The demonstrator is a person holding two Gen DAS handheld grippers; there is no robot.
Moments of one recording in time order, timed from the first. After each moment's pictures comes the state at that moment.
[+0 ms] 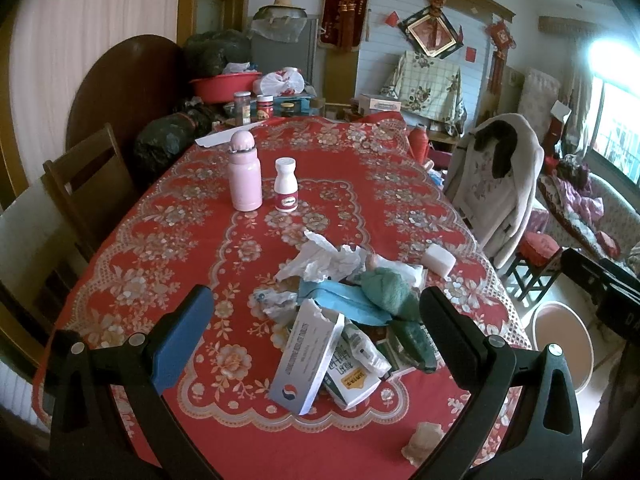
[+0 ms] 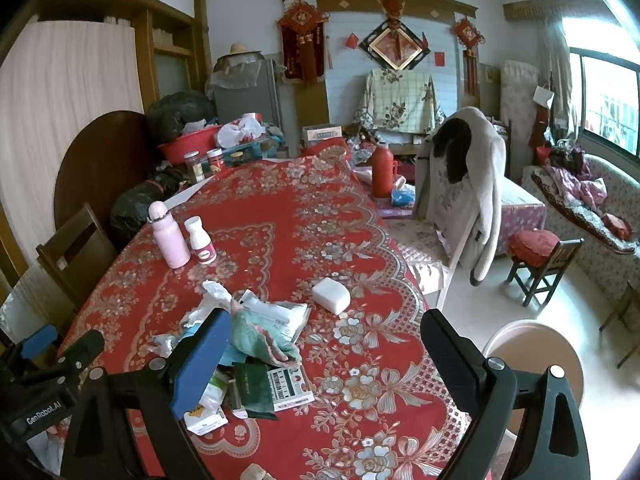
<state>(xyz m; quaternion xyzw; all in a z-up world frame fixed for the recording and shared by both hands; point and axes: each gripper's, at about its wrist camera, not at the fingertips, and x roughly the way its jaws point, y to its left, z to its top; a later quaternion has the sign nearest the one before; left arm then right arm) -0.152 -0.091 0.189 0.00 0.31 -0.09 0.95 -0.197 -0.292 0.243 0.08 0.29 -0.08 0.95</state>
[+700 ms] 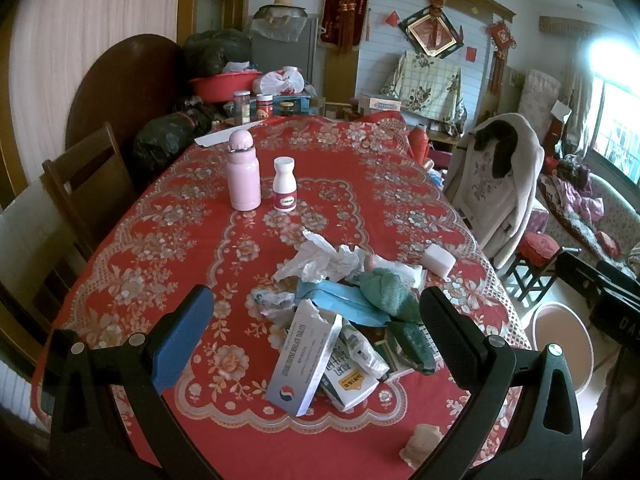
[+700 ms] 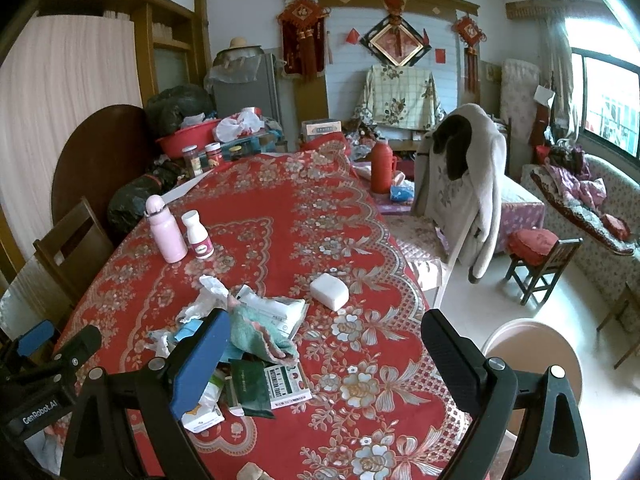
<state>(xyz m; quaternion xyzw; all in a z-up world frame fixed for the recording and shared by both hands) -0.150 -0.088 0.190 0.00 0.31 -0.09 0.95 -0.197 -0.291 0.243 0.08 0.29 -0.08 0.95</state>
